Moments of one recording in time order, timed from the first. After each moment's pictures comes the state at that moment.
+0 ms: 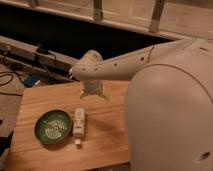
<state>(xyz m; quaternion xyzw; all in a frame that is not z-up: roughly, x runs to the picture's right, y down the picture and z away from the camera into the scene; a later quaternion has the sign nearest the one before) -0.065 0.057 0.769 -0.18 0.20 0.69 0.67</state>
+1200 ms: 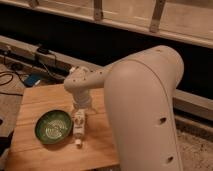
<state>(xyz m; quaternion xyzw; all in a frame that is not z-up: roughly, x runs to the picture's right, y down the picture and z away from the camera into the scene) -0.117 0.135 0.795 -0.27 0.22 0.62 0.71</state>
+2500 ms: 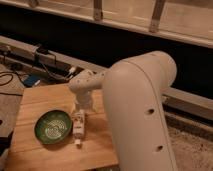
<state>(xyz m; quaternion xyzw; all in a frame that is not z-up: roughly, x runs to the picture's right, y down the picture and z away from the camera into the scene) -0.130 0.149 0.835 -0.30 0.21 0.63 0.69</state>
